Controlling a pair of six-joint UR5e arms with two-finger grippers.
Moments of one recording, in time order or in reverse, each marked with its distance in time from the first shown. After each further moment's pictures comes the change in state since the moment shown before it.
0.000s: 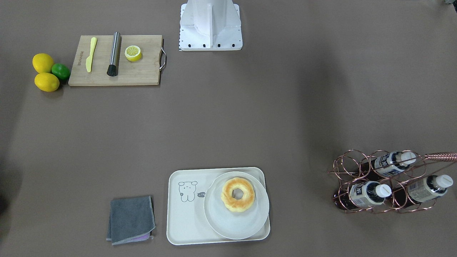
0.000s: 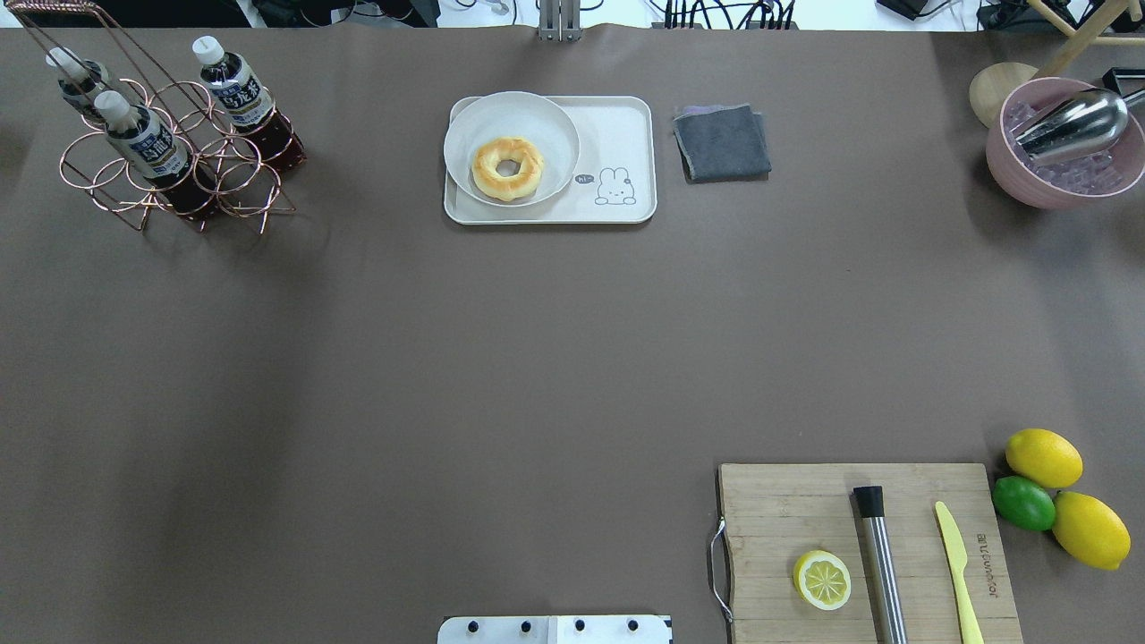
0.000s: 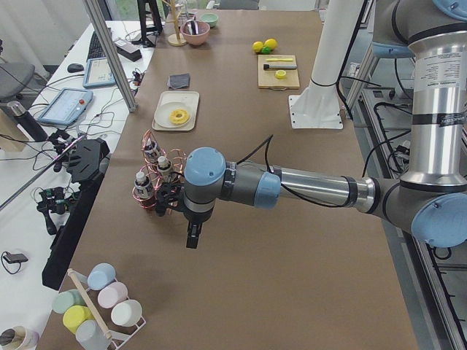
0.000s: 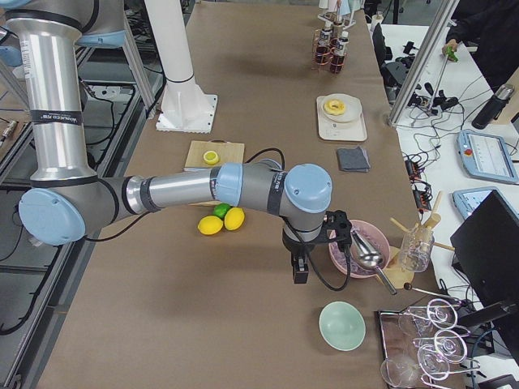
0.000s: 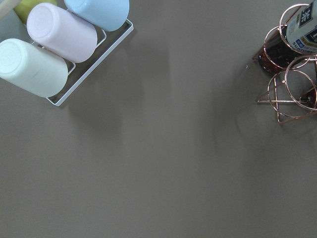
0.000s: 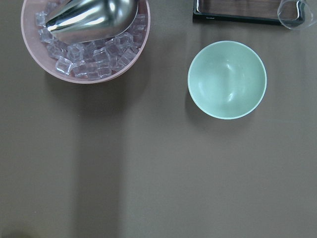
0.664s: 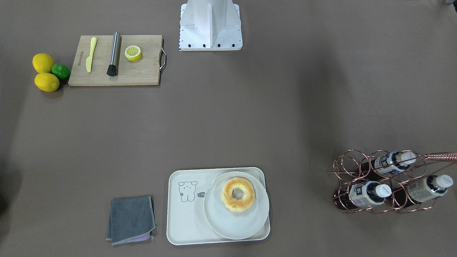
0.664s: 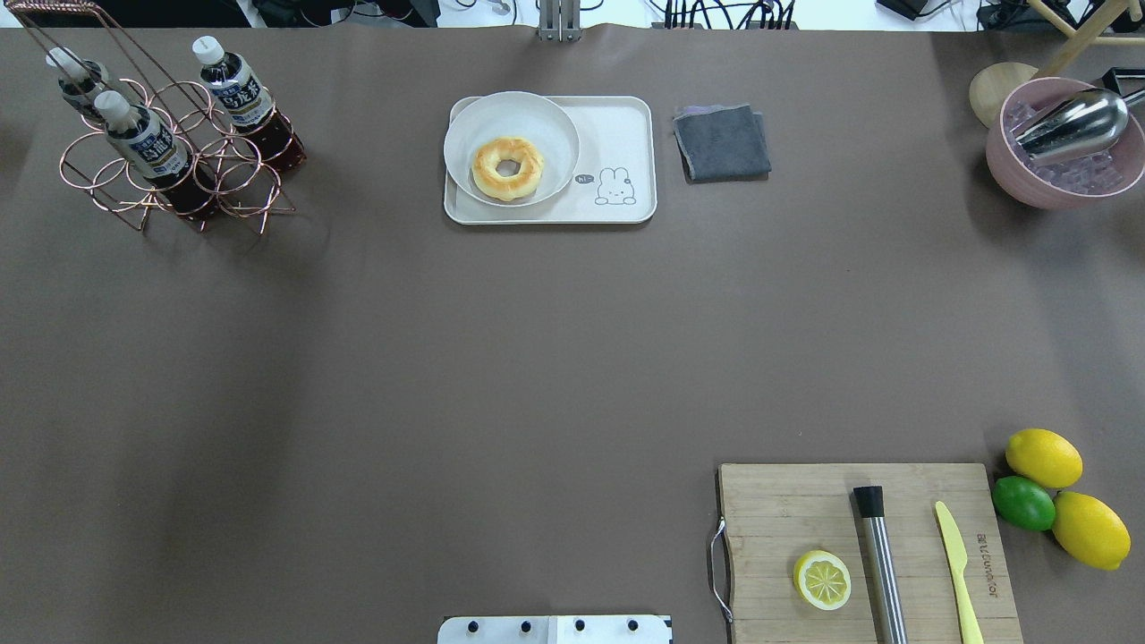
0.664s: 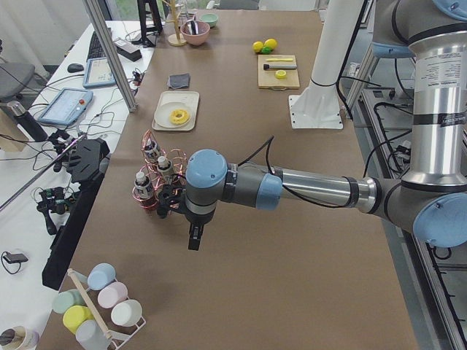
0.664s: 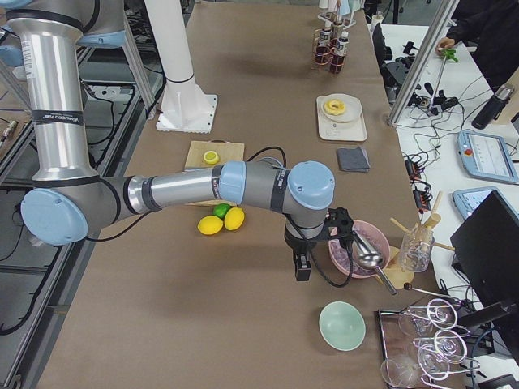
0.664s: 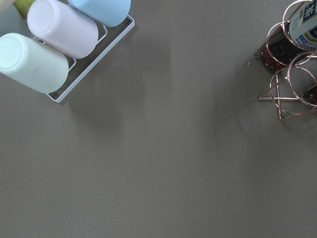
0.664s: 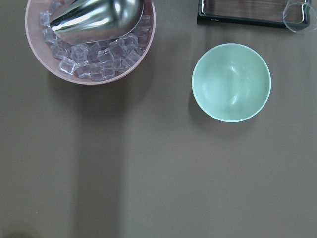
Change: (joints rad) left arm 0.001 0.004 -0.003 0.000 -0.002 0.000; right arm -0.013 0.006 0.002 0.000 -0.002 0.002
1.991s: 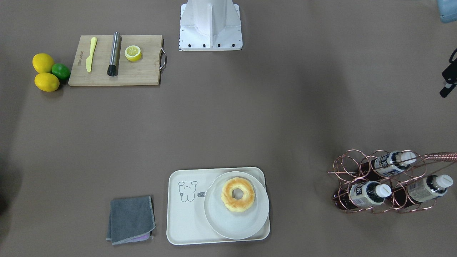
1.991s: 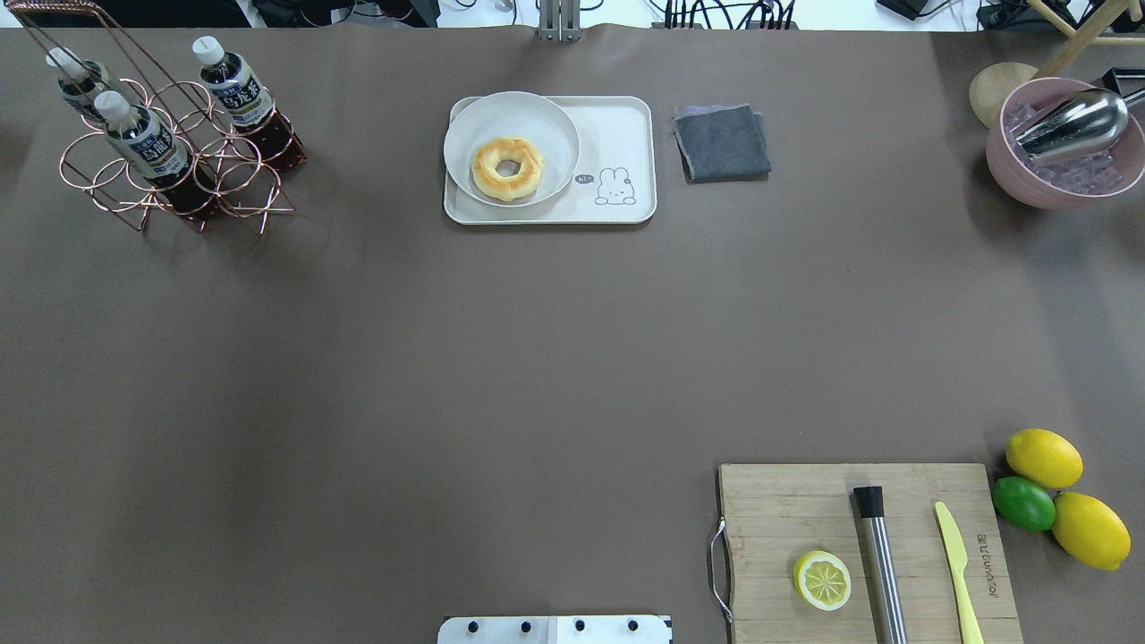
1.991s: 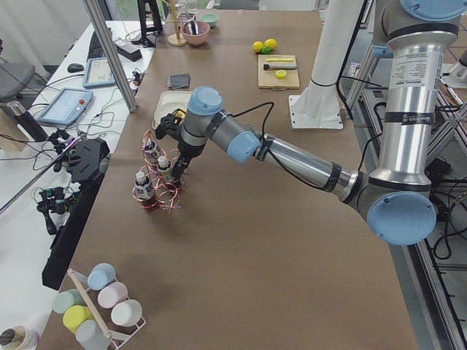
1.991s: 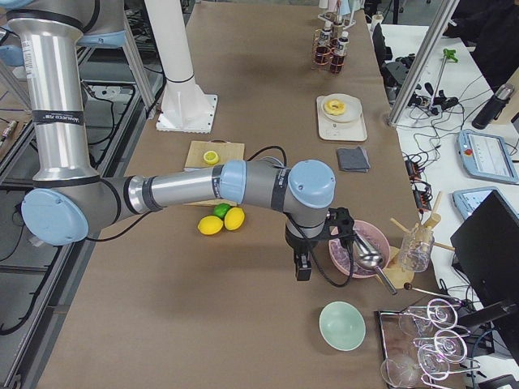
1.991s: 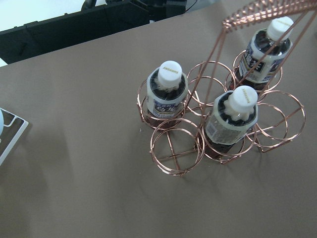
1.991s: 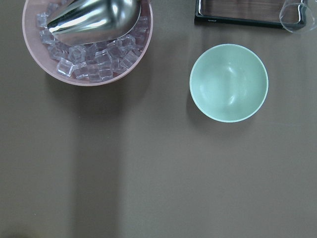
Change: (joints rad) left arm 0.261 -0.101 -0.163 -0.185 0.098 -0.198; right arm 0.001 0.002 0.002 0.001 -0.008 0.011
